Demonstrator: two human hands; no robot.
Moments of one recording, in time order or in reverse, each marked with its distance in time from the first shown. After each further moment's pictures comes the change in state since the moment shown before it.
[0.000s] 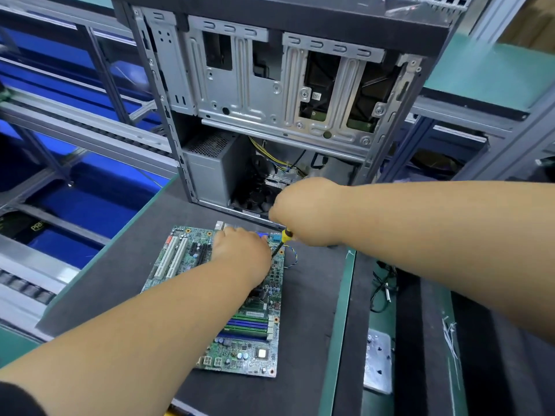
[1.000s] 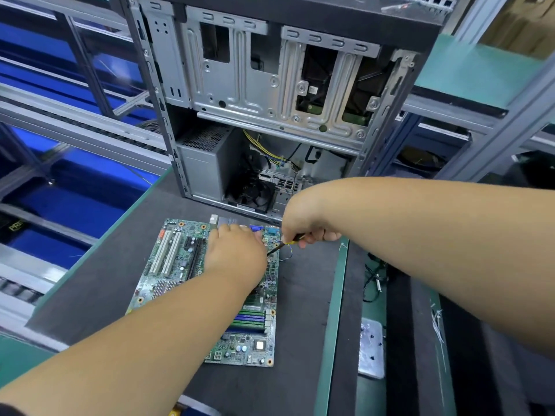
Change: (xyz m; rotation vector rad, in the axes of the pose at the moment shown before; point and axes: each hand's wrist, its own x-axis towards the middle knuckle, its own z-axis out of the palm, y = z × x) left_hand -0.016 0.000 0.017 -0.138 0.209 -0.042; right_hand 0.009 -0.011 0.005 1.014 -0.569 0.467
